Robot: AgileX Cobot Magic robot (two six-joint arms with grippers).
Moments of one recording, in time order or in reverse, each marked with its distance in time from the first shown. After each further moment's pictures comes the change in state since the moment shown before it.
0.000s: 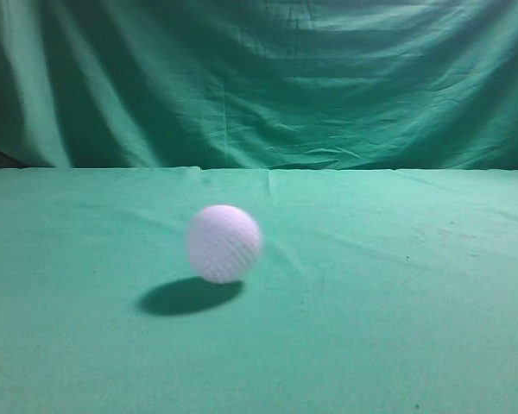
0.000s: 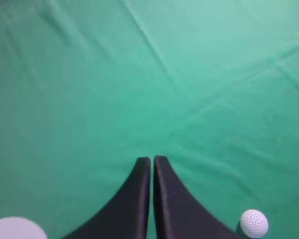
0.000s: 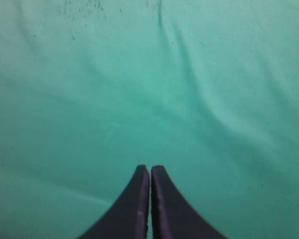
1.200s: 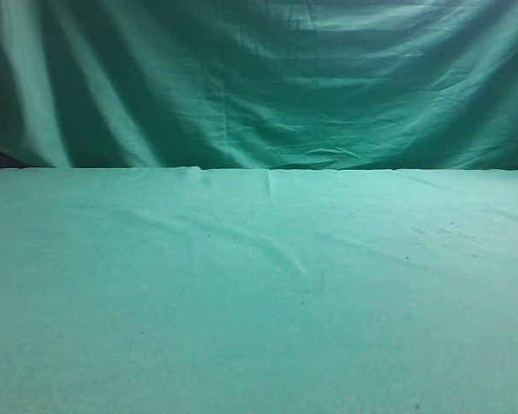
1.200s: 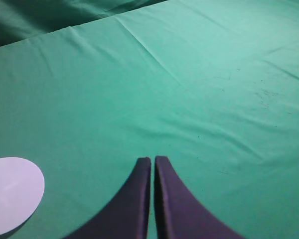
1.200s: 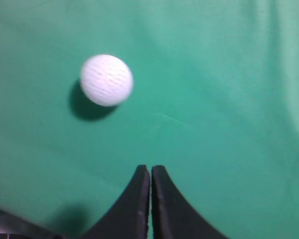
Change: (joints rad) left arm -0.045 -0.961 1.018 -0.065 -0.465 0.106; right arm 0.290 0.490 -0.102 -0.015 -0.063 0.113
